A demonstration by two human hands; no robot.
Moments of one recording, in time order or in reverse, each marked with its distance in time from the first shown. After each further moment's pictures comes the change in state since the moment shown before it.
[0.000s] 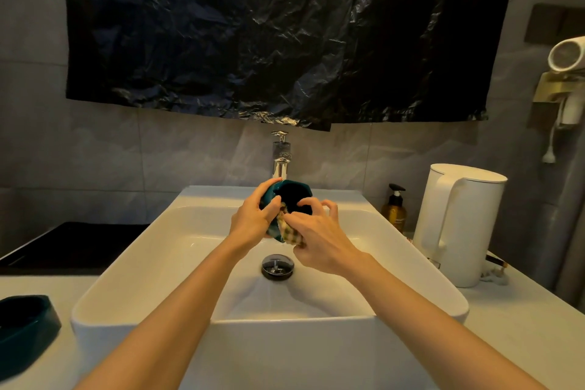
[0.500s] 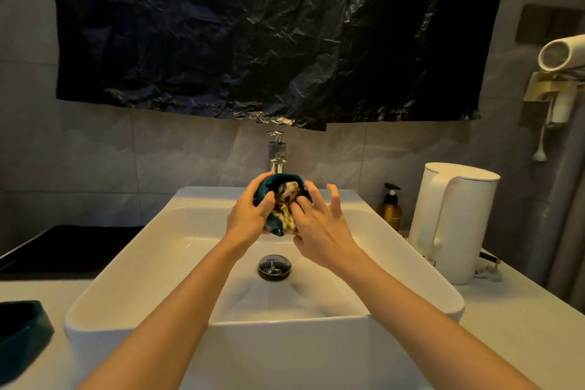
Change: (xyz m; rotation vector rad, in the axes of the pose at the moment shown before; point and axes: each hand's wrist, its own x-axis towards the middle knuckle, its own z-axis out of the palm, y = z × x) left_hand 0.002 0.002 -0.001 -0.098 0.042 0.017; right_hand 0.005 0.003 0.000 -0.439 0.072 0.102
